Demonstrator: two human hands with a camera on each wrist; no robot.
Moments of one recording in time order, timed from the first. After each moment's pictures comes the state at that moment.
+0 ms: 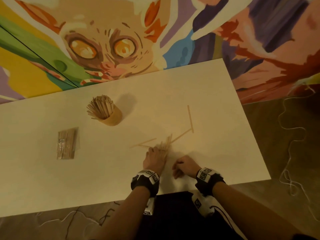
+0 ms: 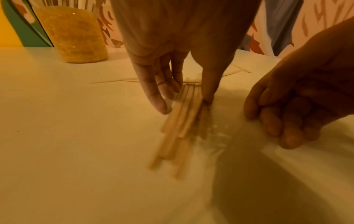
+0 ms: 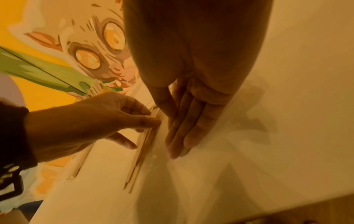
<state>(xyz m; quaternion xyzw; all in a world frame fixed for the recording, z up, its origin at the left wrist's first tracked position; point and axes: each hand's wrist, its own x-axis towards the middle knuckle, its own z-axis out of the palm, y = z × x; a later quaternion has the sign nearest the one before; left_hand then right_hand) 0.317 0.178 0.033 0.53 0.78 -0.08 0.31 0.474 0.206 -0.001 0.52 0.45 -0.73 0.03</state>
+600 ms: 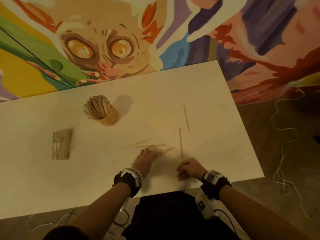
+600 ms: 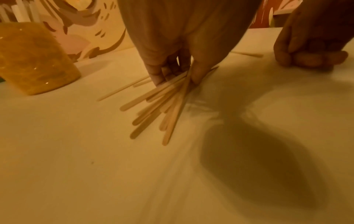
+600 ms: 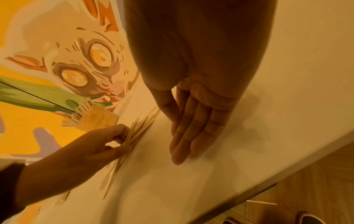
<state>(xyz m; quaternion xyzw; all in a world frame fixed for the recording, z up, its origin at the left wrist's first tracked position) 0.272 0.160 0.007 0.70 0.67 -0.10 0.22 0.506 0.201 -0.001 0.55 0.40 -0.73 0.04</state>
